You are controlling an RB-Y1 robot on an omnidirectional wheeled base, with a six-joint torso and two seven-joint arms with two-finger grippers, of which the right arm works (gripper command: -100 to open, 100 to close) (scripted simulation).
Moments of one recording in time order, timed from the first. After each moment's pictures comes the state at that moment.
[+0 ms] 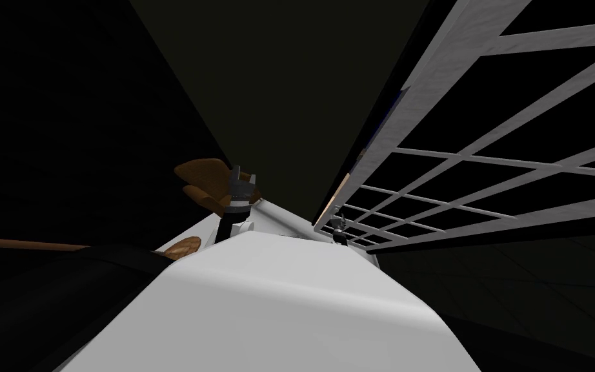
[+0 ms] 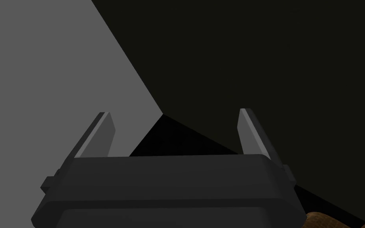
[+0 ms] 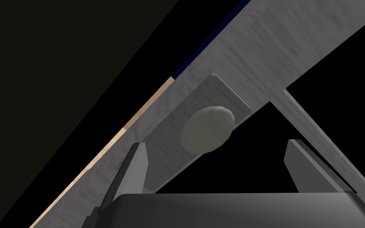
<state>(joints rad) 0.01 -0.27 0.14 -0.71 -0.43 -0.89 -0.76</state>
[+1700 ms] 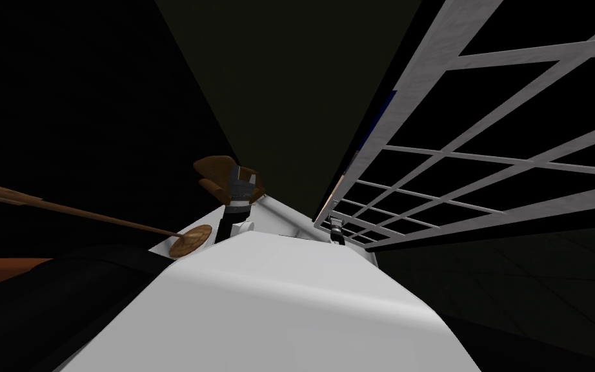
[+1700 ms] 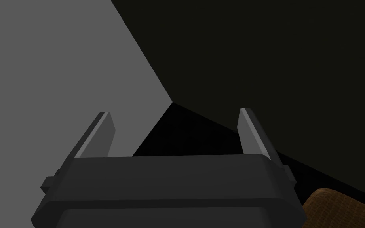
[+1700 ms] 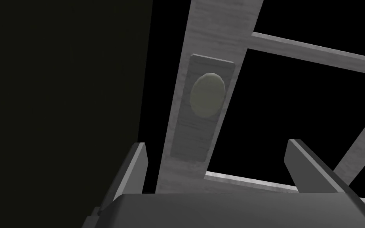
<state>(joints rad) 0.01 -0.25 0.20 -0.75 -0.60 -0.87 -1.18</state>
